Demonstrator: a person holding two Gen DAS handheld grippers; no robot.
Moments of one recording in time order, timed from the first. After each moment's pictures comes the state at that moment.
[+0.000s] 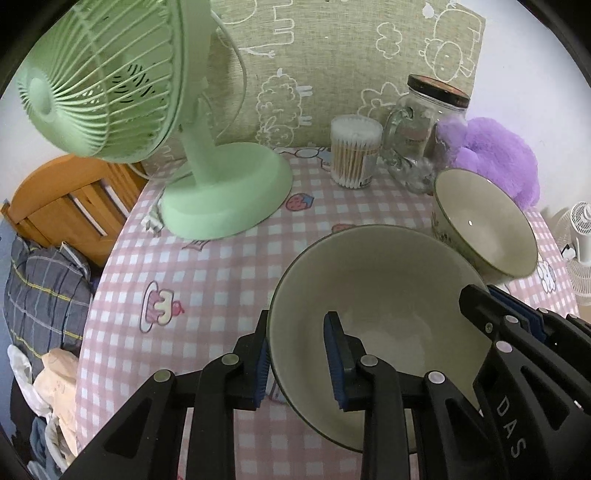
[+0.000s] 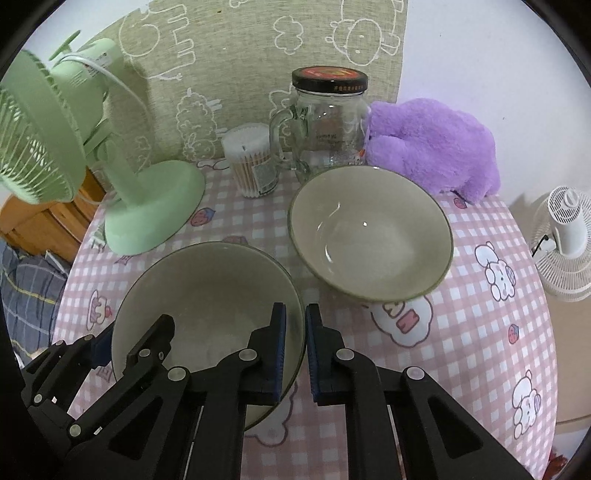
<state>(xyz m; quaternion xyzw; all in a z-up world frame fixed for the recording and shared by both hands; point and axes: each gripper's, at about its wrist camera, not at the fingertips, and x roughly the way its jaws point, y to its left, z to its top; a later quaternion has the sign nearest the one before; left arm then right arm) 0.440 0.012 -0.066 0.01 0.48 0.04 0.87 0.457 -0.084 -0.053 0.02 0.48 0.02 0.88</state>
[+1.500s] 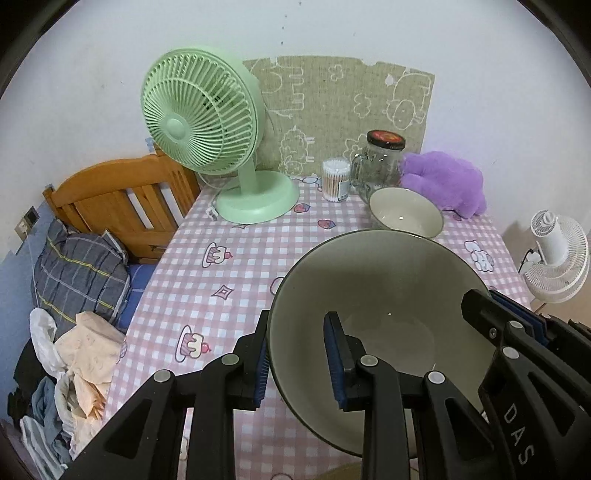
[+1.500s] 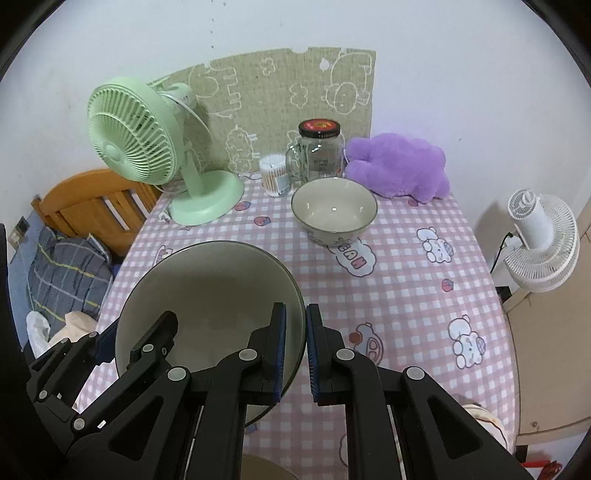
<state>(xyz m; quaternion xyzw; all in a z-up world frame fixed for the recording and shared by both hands) 0.280 -0.026 0.030 -0.01 0.43 0.07 0.90 0.292 -0.124 0.045 0.01 0.43 0.06 0.90</state>
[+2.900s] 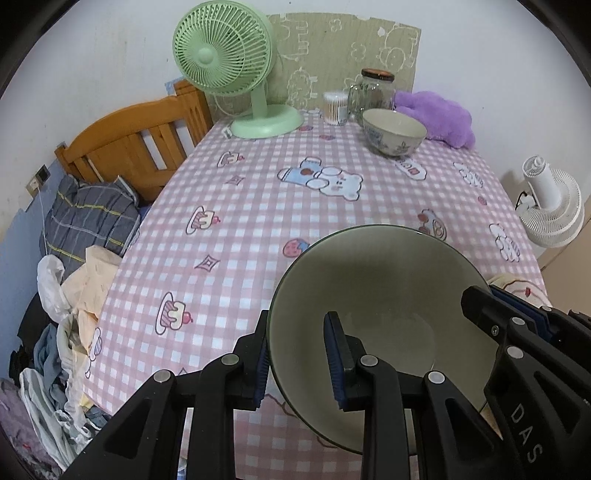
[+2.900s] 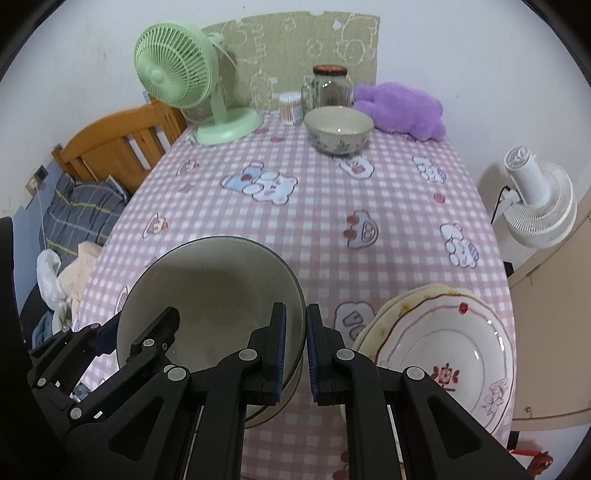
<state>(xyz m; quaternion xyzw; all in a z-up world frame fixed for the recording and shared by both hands) 0.163 -0.042 -0.022 -0.02 0.49 0.08 0.87 0.172 -0.141 -0.006 -0.01 0.49 0.10 0.87</state>
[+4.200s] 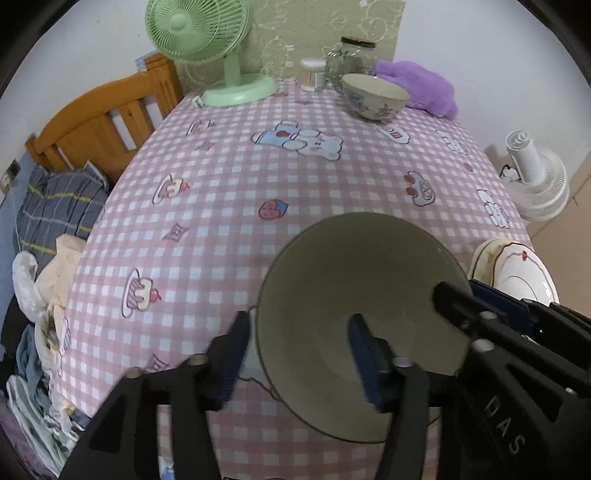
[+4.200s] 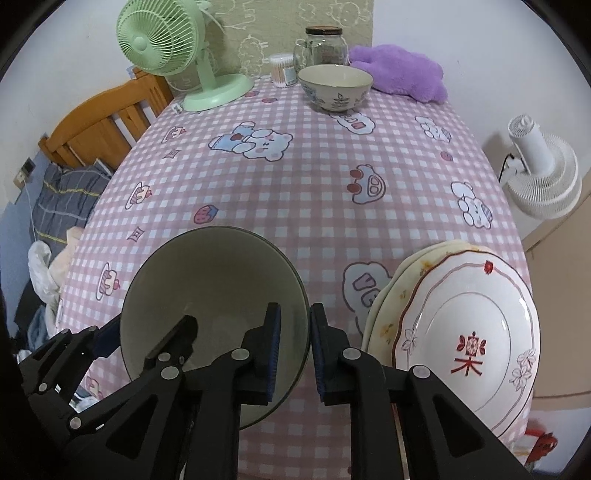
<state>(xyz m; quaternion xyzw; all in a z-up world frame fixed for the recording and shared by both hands) 0.162 -0.033 -0.051 -0.02 0.52 0.02 0.85 0.173 -0.135 -0.043 0.01 0.53 0.08 0.85</state>
